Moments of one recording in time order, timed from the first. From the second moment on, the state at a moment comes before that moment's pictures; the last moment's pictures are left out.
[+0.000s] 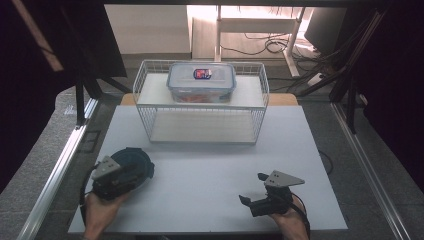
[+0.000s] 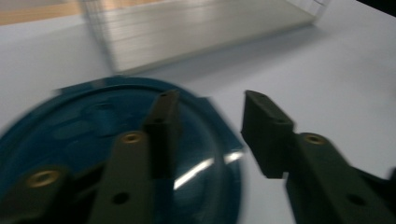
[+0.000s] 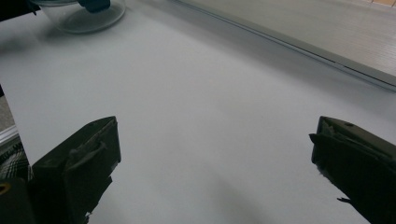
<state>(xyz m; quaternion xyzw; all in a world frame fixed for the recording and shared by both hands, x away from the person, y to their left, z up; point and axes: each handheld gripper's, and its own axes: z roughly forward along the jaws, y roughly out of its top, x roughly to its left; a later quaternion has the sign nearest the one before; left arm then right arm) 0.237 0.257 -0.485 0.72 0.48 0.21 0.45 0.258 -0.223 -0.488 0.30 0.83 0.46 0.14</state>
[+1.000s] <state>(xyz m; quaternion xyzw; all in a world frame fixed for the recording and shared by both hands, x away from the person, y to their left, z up) 0.248 0.349 -0.520 0.65 0.62 0.21 0.39 0.261 -0.219 -0.497 0.29 0.85 0.43 0.13</state>
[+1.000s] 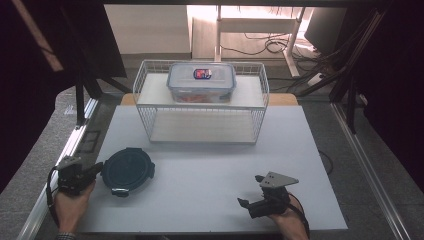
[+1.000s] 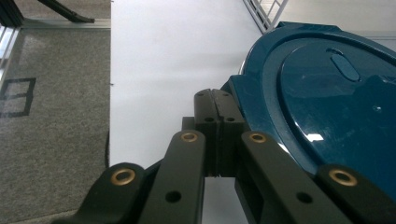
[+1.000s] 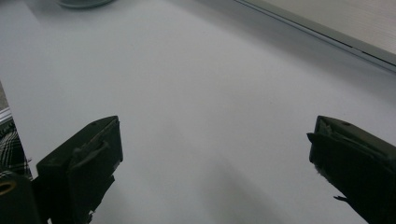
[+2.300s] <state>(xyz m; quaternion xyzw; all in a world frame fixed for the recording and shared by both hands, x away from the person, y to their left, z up) 0.267 0.206 -0.514 0.74 0.50 0.09 0.43 0.267 -0.219 -0.502 0.30 0.85 0.42 0.13</state>
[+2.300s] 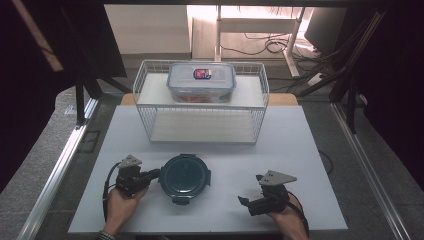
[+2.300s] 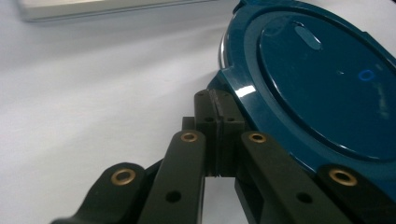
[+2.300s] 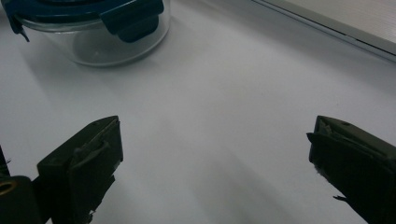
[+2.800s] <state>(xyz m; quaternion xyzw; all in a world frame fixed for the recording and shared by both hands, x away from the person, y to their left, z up) 0.263 0.171 -0.511 0.76 0.47 0.07 0.44 0.269 -0.220 -0.504 0.31 0.85 0.41 0.13</state>
